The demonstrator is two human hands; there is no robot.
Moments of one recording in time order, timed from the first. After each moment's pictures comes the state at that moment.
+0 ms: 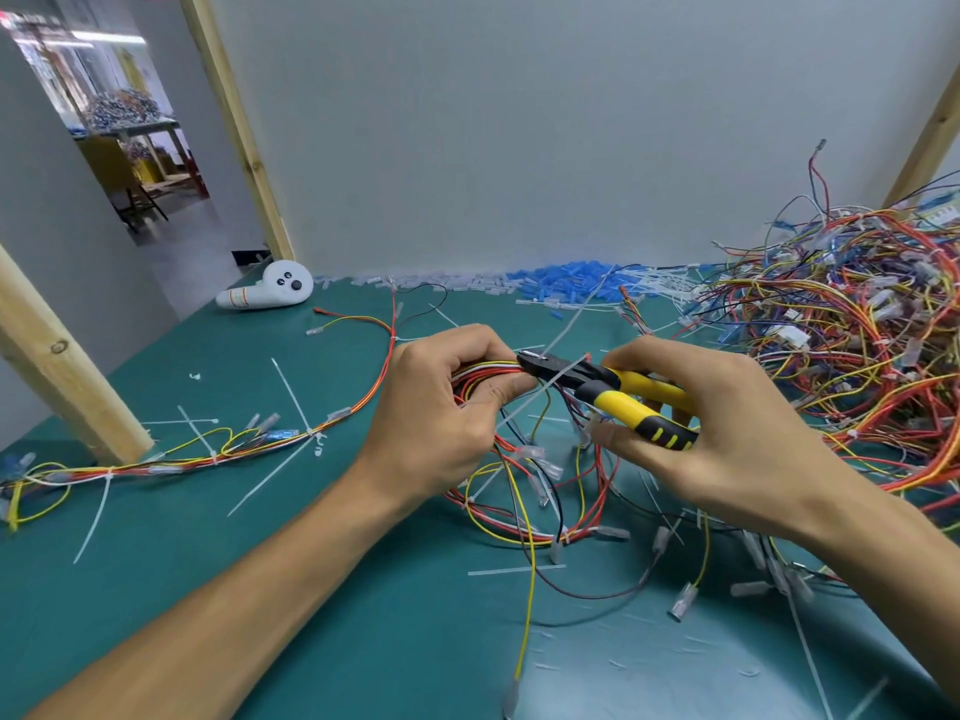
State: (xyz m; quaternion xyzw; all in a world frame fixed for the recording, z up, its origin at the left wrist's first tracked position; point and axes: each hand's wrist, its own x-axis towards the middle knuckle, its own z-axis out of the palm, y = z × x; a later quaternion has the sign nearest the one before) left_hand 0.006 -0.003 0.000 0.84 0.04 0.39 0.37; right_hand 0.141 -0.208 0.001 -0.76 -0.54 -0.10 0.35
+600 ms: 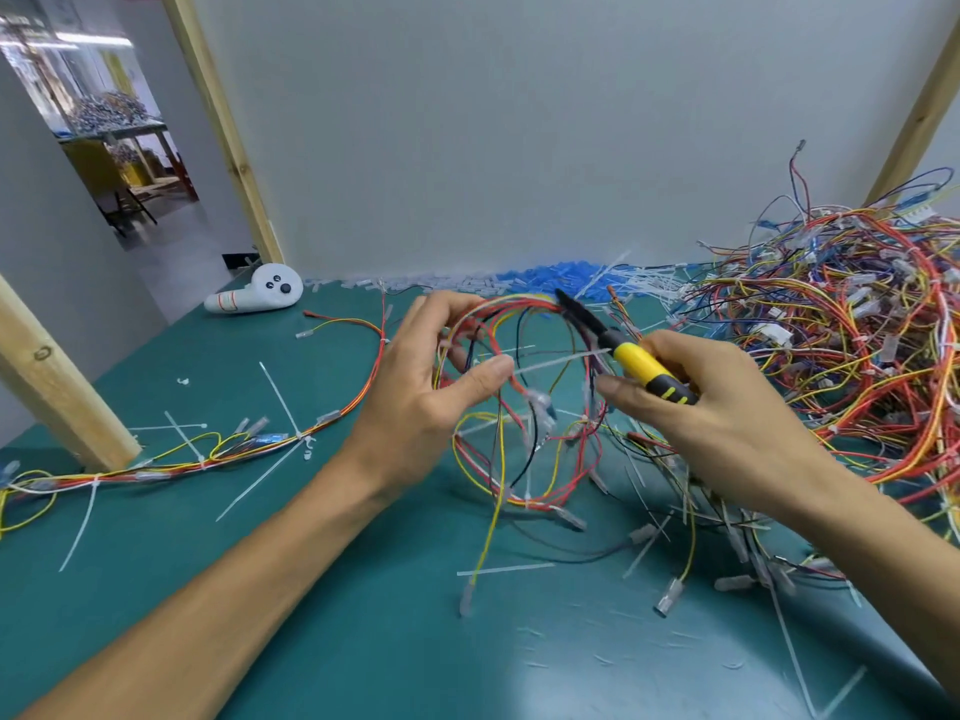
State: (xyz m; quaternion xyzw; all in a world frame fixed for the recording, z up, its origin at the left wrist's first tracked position) left_hand 0.007 0.006 0.005 0.82 0.04 0.34 0.46; right_hand 0.139 -0.207 0.009 -0.79 -0.42 0.01 0.44
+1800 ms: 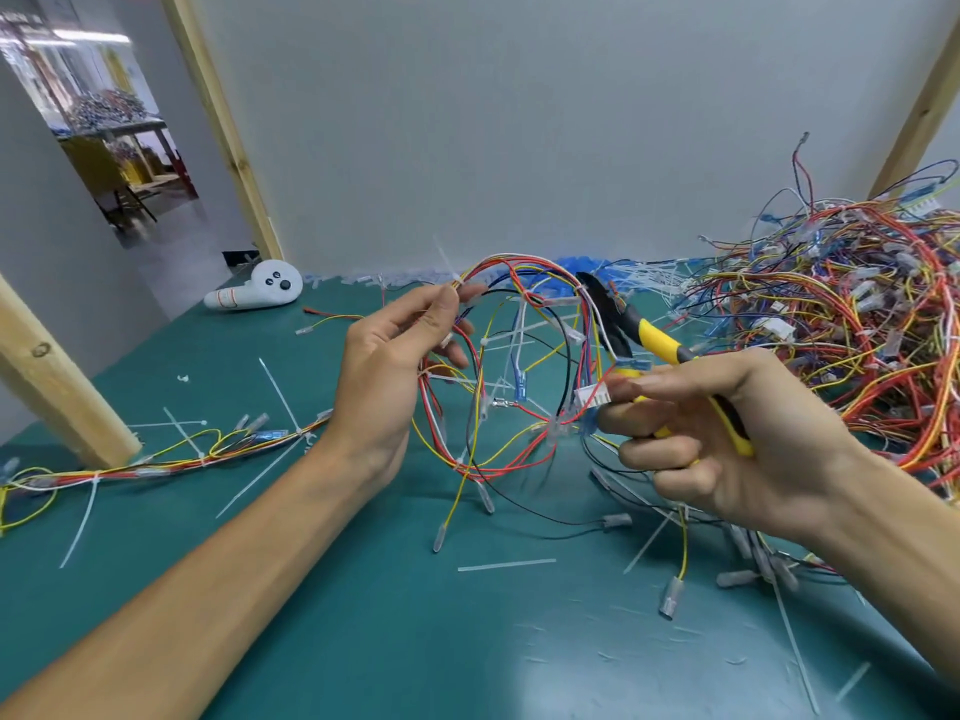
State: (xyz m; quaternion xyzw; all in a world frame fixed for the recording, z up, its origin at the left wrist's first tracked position) left_hand 0.015 0.017 0.005 0.65 0.10 0.36 0.66; right_hand 0.138 -0.213 0.019 -0.42 -0.22 0.59 0.65
